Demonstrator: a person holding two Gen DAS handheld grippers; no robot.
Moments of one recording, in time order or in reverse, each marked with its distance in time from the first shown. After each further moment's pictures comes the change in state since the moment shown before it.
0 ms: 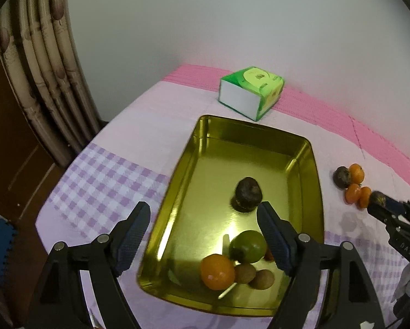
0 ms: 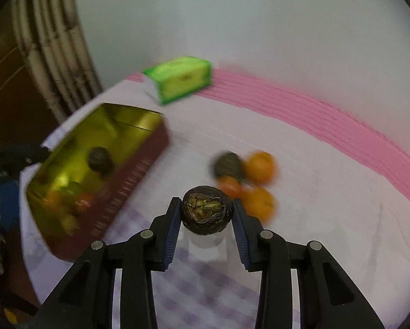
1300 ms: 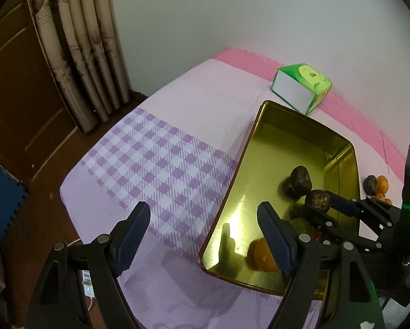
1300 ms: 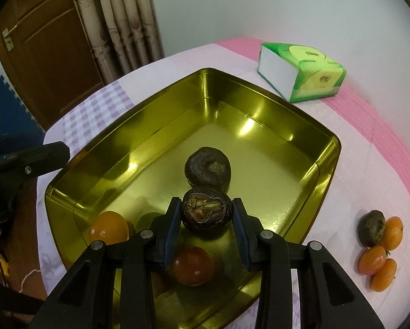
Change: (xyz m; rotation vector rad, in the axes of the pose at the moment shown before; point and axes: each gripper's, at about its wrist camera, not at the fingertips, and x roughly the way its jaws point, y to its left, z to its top) left arm 0.001 0.058 -0.012 -0.168 0.103 0.078; right arm 0.087 0.134 0.027 -0.239 0.139 0.132
